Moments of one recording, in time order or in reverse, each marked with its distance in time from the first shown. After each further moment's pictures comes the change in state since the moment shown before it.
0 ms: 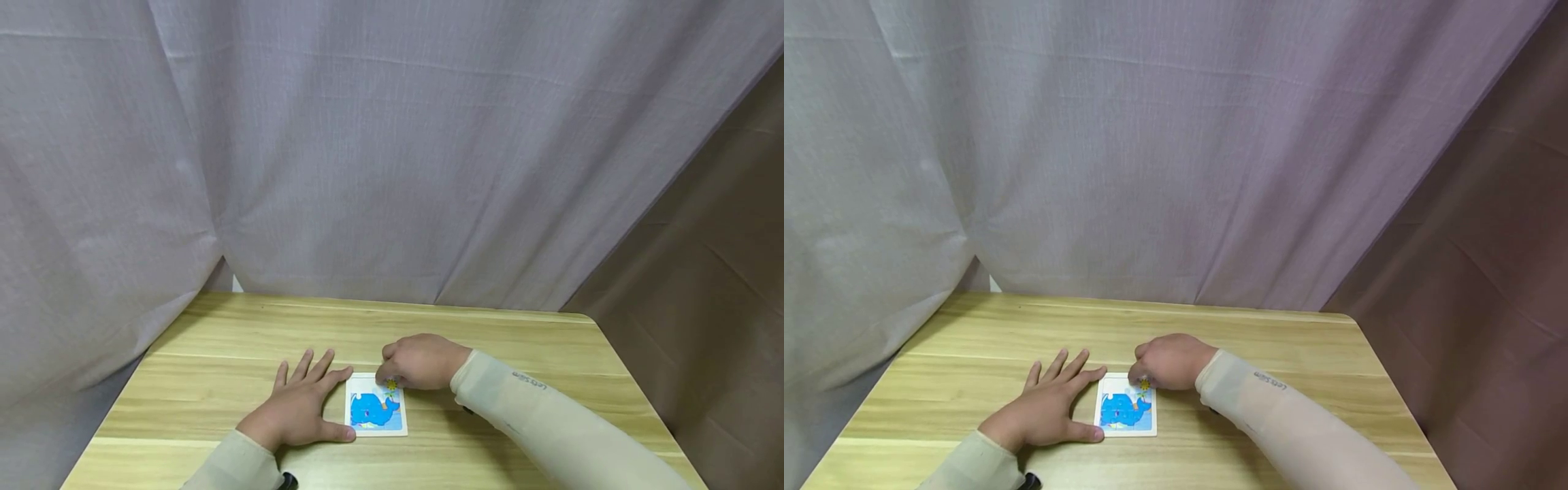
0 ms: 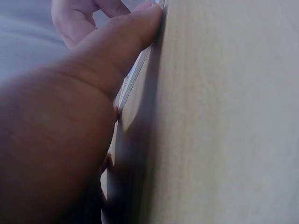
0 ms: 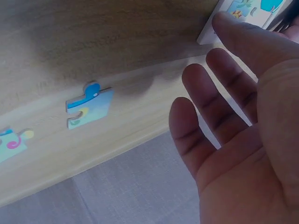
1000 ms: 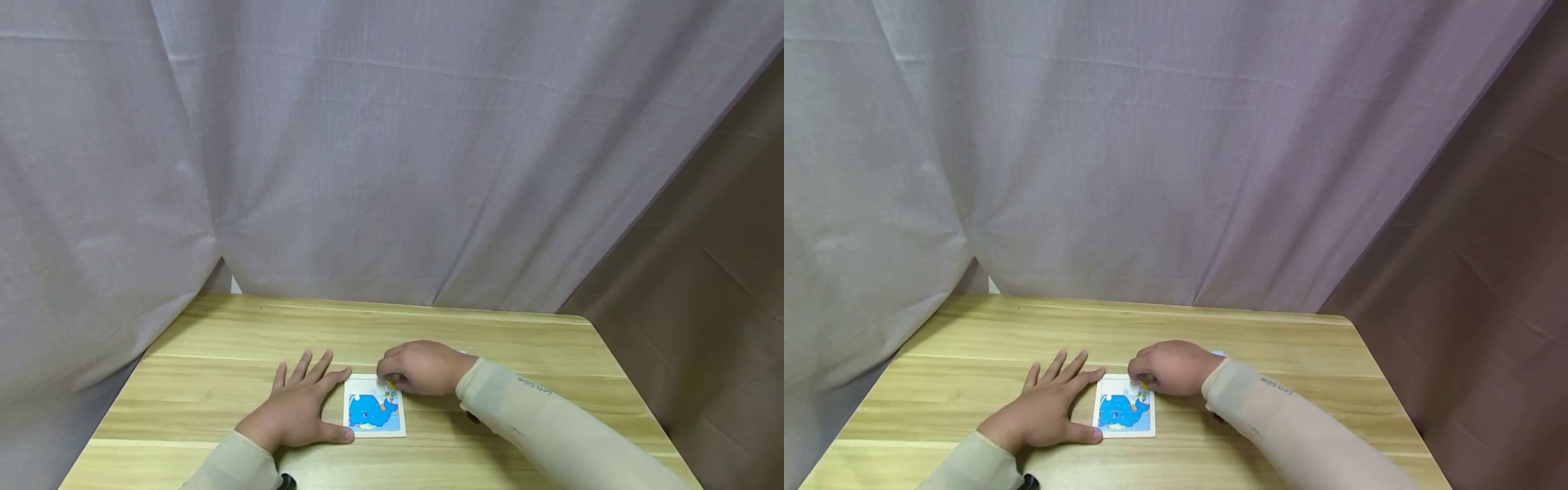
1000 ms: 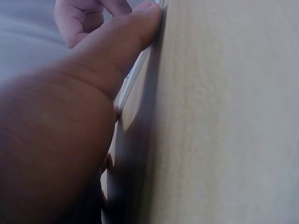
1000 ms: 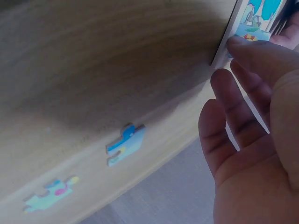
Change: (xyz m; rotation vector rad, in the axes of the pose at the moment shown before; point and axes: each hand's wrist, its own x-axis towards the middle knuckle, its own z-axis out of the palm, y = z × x) left_hand 0.001 0.000 0.000 -0.012 -0.007 -0.007; right_hand -0.009 -0.002 0.011 0.200 0.092 0.088
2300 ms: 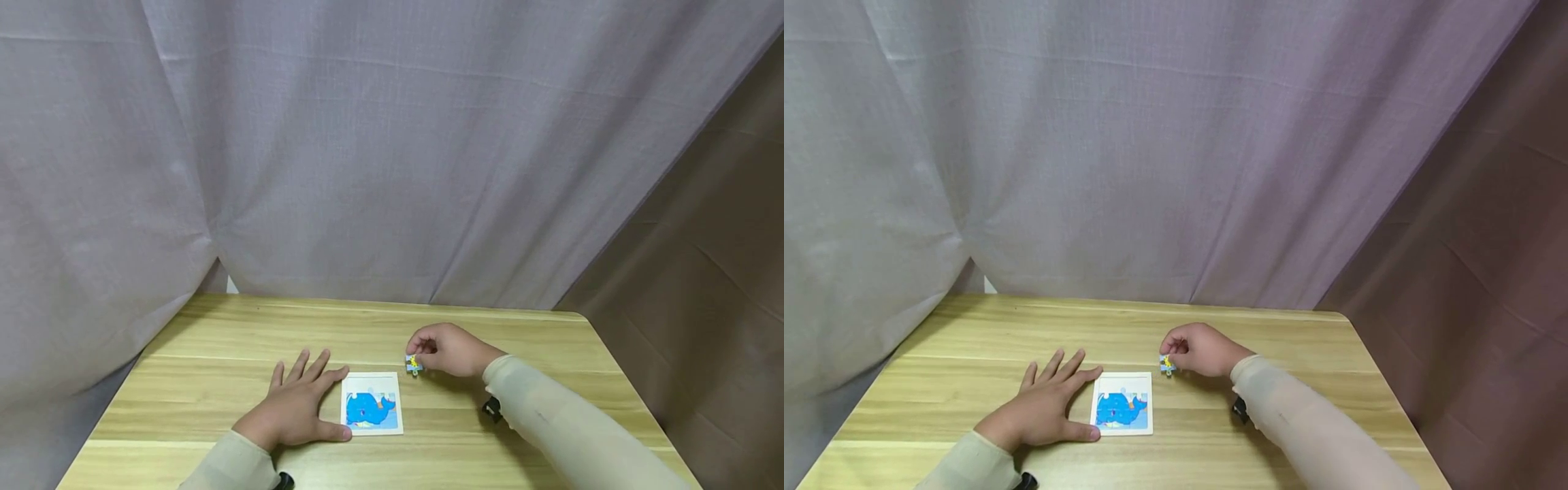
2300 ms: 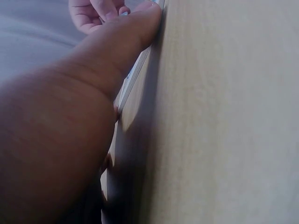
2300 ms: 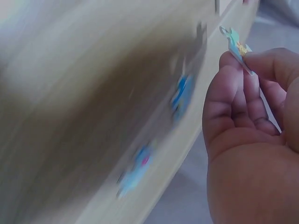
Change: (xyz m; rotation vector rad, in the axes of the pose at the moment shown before) left_hand 0.001 -0.001 0.003 0.012 0.010 -0.004; right_hand -0.049 0.041 0.005 0.594 0.163 0.476
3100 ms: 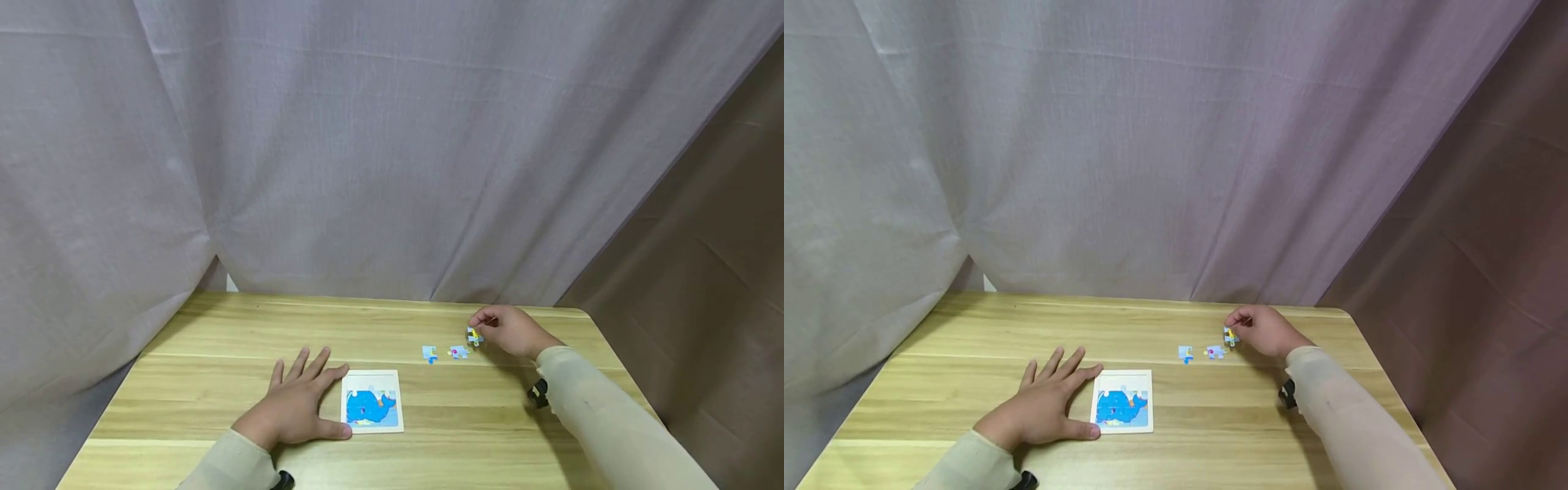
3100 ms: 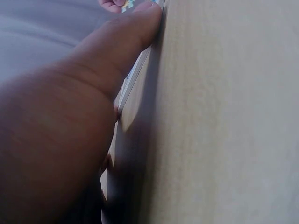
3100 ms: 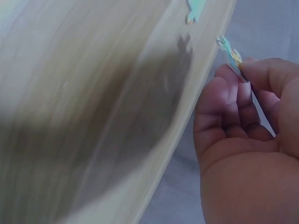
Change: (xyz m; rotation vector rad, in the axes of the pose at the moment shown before) left_hand 0.000 -0.001 0.001 -0.002 -0.011 -0.003; right_hand -0.047 0.087 -0.065 -0.041 0.241 0.231
